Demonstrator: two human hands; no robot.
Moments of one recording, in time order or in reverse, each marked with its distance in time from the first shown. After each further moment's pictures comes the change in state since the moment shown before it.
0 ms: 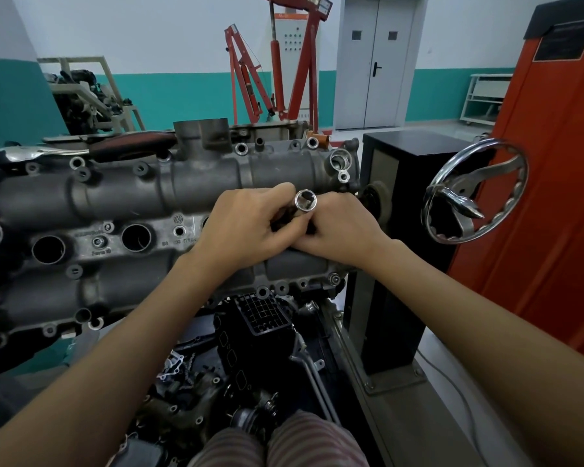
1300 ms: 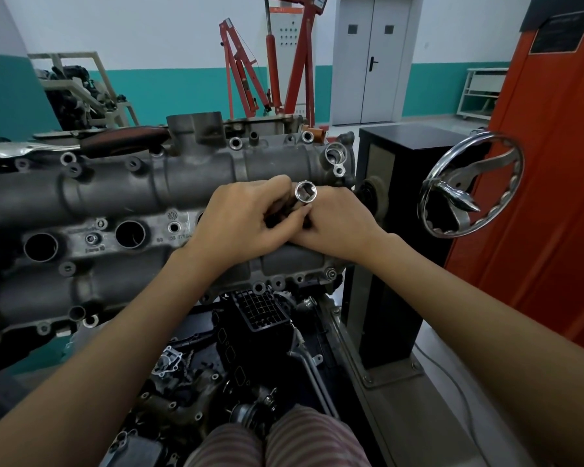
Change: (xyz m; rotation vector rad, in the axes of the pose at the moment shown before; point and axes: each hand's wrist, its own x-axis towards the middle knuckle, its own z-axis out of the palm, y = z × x) left_hand 0.002 -0.002 0.001 -0.023 -0.033 -0.025; right_hand 0.001 -0.001 0.000 -0.008 -0.031 0.029
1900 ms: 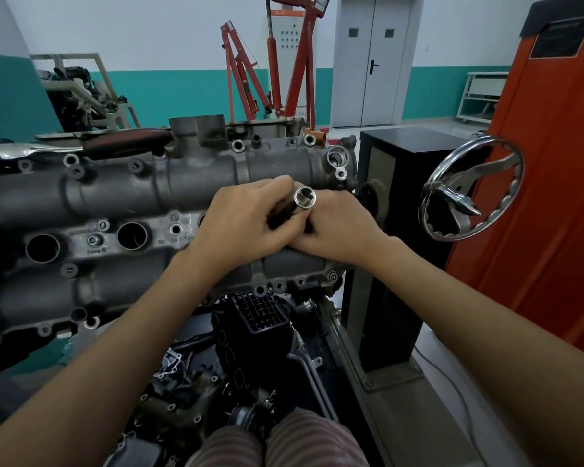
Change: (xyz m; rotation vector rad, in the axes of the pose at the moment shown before) left_hand 0.000 -0.001 0.001 0.023 0.028 0.026; right_hand 0.000 -0.002 -0.002 0.023 -0.012 -0.002
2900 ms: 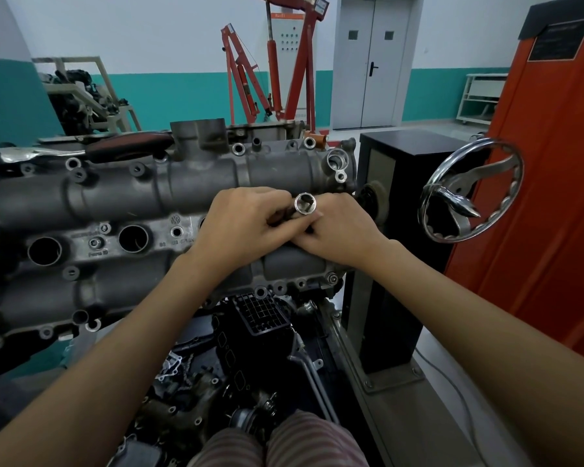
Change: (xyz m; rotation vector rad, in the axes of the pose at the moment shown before) left_hand 0.000 -0.004 0.003 0.032 -0.004 -0.010; right_hand -0.001 0.000 0.002 -0.043 0.057 -0.031
